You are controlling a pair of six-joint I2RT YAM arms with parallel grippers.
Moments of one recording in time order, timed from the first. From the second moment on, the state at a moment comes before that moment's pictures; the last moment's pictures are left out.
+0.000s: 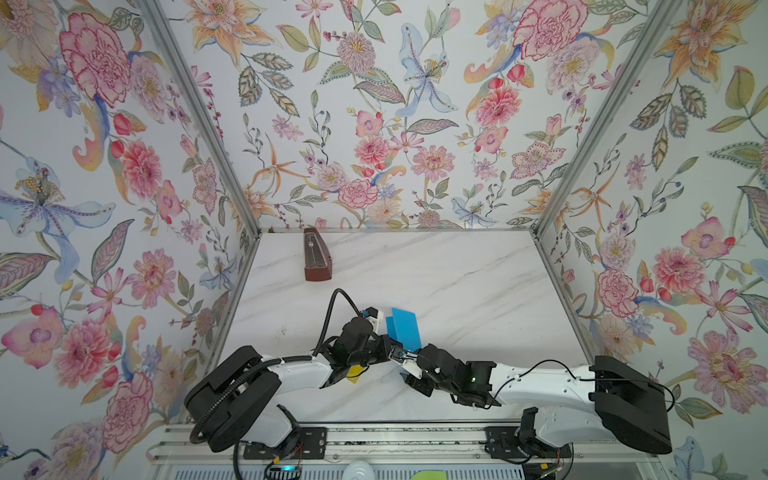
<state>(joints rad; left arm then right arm) -0.78 1.44 0.45 0.41 0.31 -0.95 1.19 1.34 0.56 0.01 0.20 -0.13</state>
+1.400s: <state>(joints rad) -0.78 1.44 0.44 0.42 0.31 -0.95 1.16 1.31 0.55 0.01 0.14 -0.07</state>
